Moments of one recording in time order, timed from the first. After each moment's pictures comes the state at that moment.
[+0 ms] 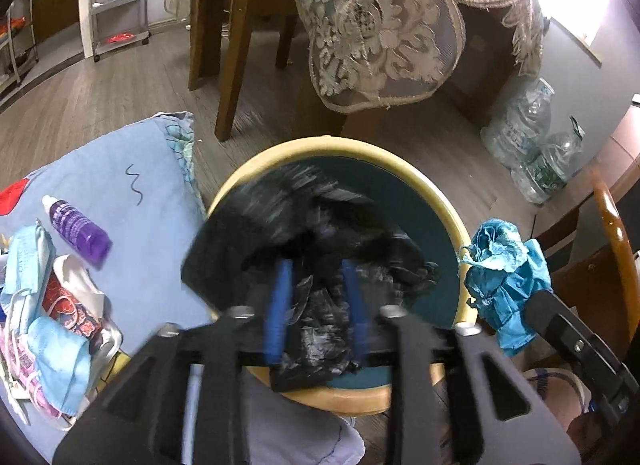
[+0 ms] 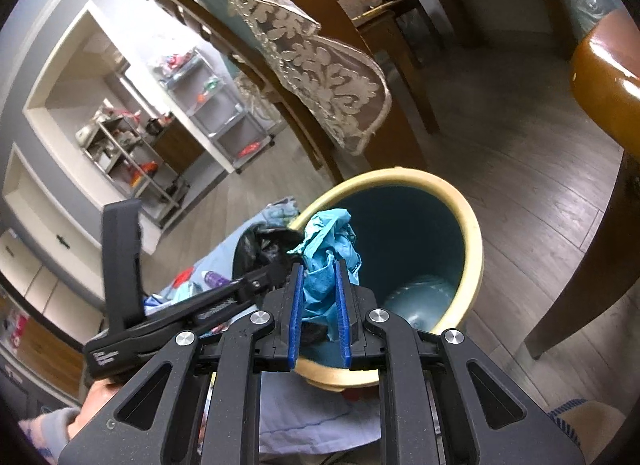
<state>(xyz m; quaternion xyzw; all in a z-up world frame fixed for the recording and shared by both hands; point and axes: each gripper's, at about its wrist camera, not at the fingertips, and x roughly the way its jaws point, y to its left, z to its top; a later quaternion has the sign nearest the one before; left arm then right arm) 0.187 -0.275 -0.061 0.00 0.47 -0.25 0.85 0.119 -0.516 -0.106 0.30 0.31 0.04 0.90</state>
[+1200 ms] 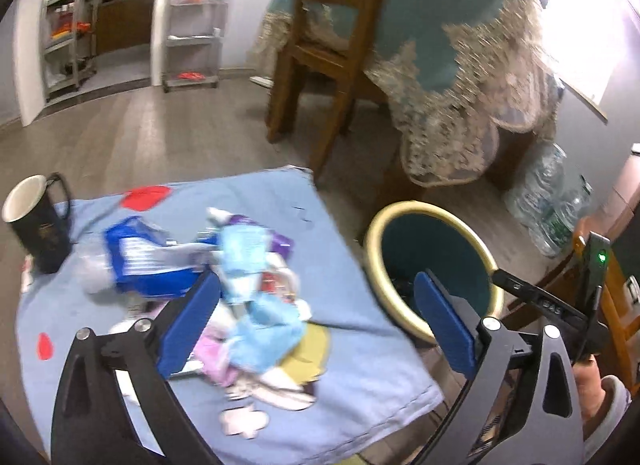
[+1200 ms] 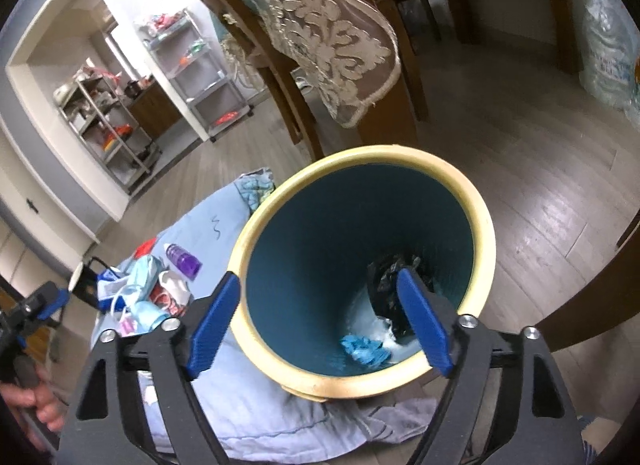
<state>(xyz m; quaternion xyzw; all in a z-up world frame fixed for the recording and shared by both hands) 0.135 -0.074 0.016 -0.05 0.38 -0.18 0.90 0.150 -0.487 -0.122 0.23 0.36 0.01 0.90</state>
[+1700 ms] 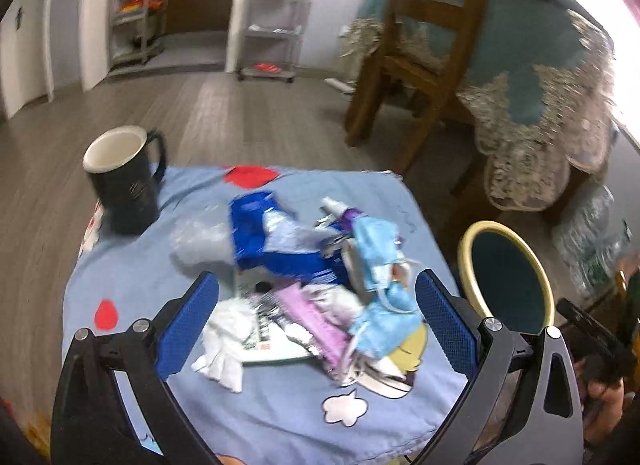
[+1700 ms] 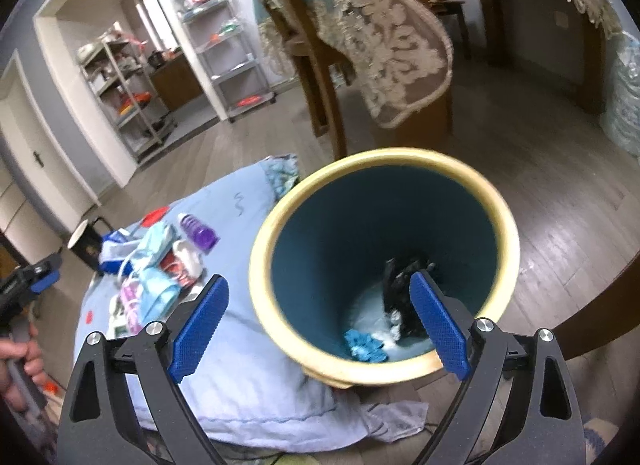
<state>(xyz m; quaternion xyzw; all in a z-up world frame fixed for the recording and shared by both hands) 0.136 0.023 -0.006 -0.09 0.40 -0.07 0.91 0.147 -0.452 -0.115 0.17 0.37 0.05 0.91</state>
